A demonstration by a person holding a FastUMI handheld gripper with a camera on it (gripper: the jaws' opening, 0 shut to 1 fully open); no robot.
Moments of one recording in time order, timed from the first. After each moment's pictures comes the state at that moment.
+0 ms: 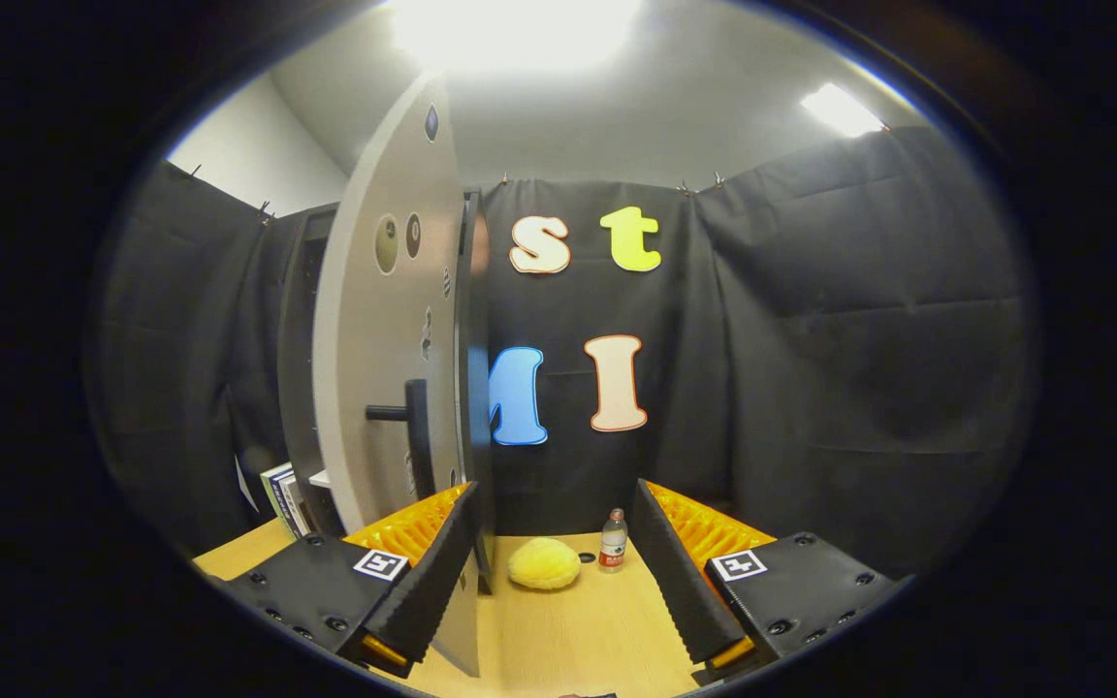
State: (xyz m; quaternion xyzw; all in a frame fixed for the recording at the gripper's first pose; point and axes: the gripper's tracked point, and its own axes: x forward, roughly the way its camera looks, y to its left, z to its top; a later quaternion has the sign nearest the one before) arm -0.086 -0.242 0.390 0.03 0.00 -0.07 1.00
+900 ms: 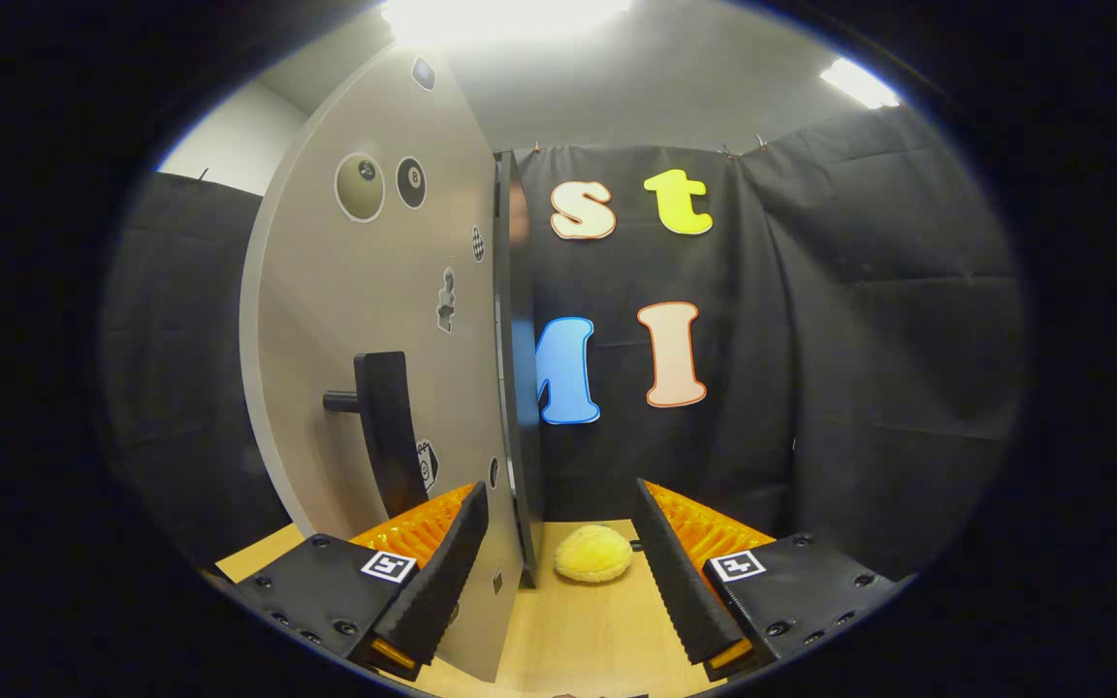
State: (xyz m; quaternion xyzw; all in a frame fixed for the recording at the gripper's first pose) arm -0.051 -0.189 0.370 0.07 0.05 -0.02 1.00
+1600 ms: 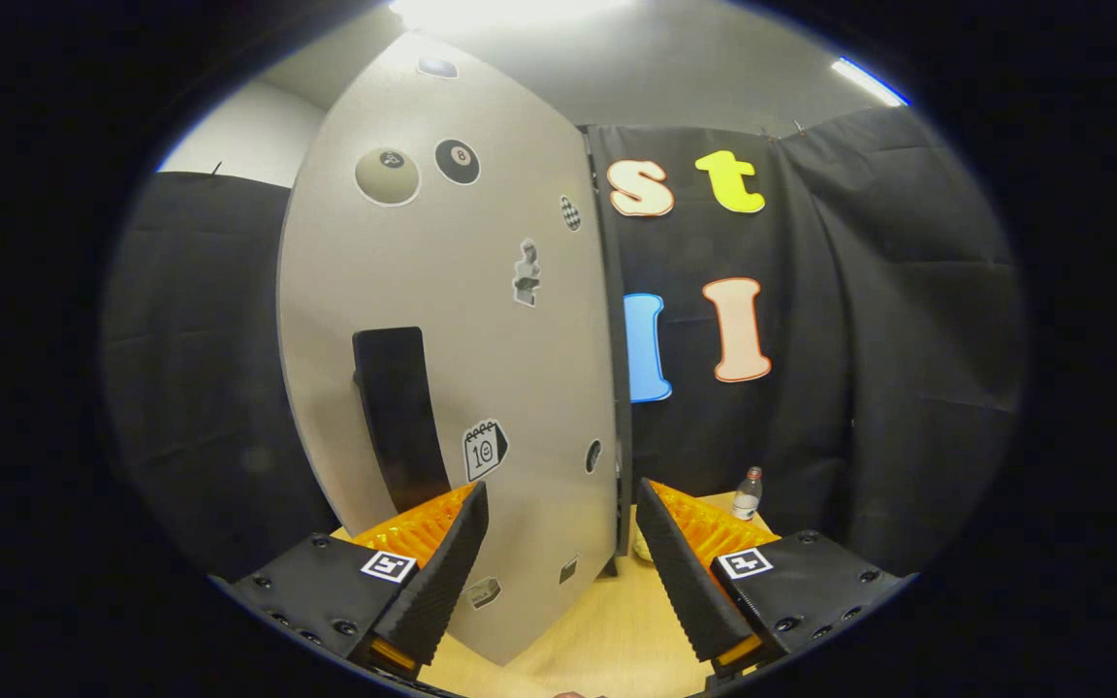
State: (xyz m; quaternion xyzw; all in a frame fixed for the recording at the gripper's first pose) arm -0.017 -0.039 0.367 0.07 0.07 0.04 0.99
